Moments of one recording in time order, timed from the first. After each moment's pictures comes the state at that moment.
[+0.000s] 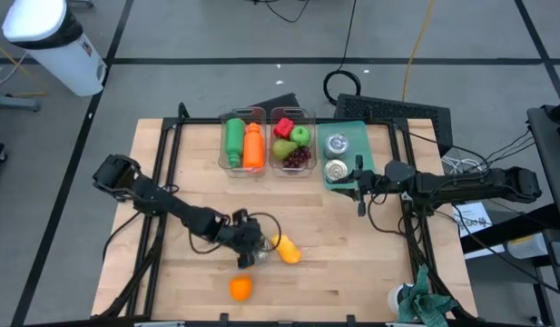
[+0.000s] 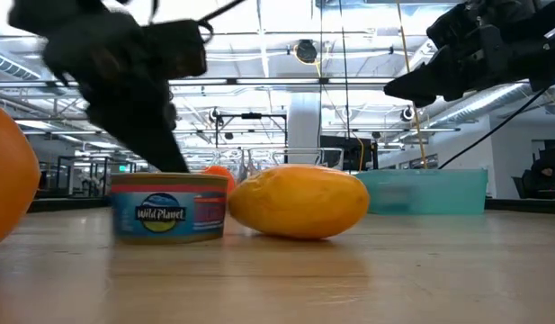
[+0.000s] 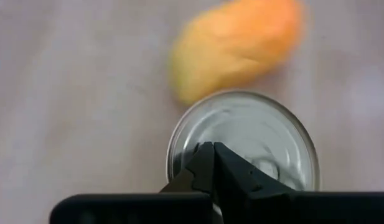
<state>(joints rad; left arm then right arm) -0.42 1.66 0.86 -0.17 -0.21 -0.57 -0.13 0.78 0.23 0.42 -0.12 -0.09</state>
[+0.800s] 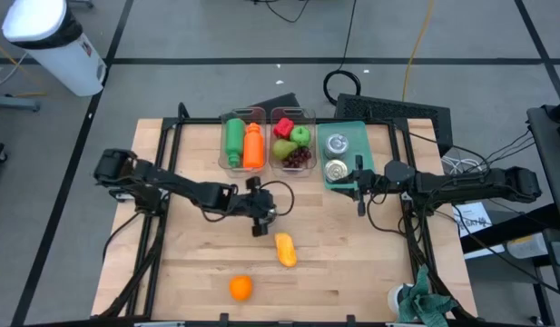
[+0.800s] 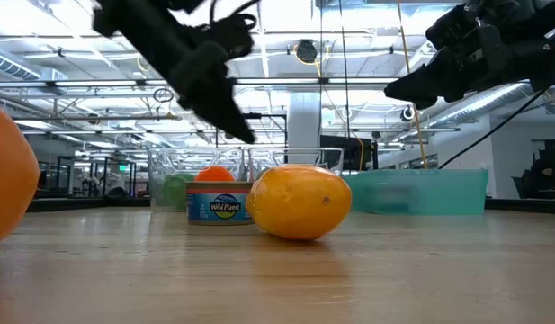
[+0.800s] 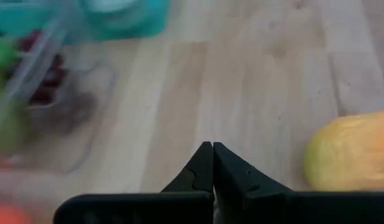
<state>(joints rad) -0.15 1.63 0.92 -0.05 -0.27 -0.10 -0.13 0.78 0.23 0.41 -0.11 -0.06</state>
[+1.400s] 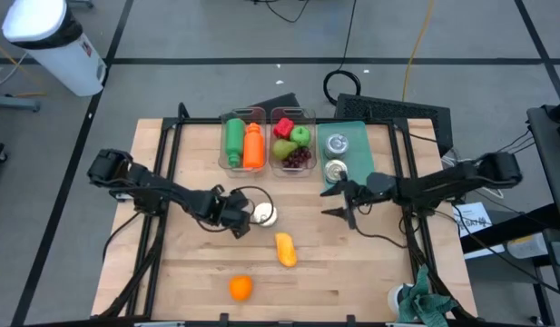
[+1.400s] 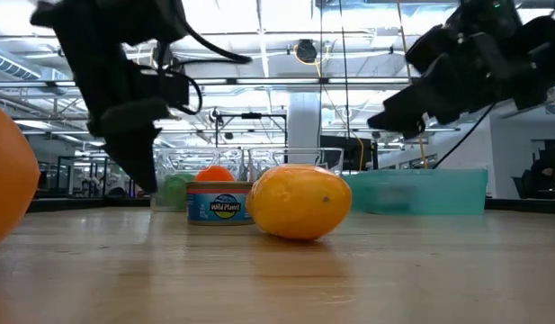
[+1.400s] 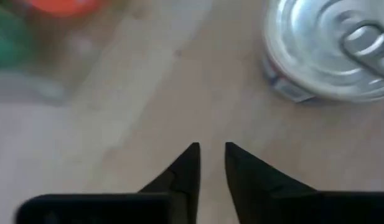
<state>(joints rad) -0.27 1.57 0.88 -0.65 -0.42 -0.79 -0.01 1.12 0.23 0.67 -0.13 0.09</state>
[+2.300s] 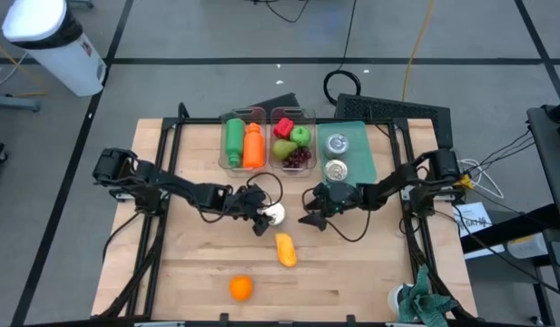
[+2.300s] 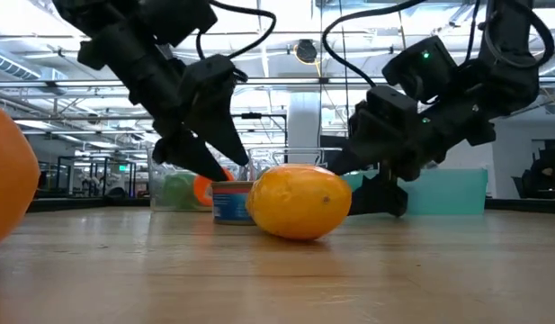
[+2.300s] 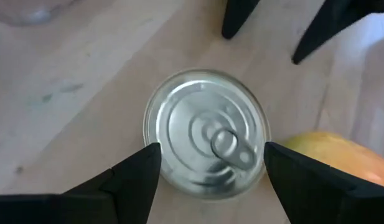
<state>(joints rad) -0.15 1.61 0.79 0.01 -0.18 -0.72 0.01 1.75 0.44 0.83 -0.15 0.72</state>
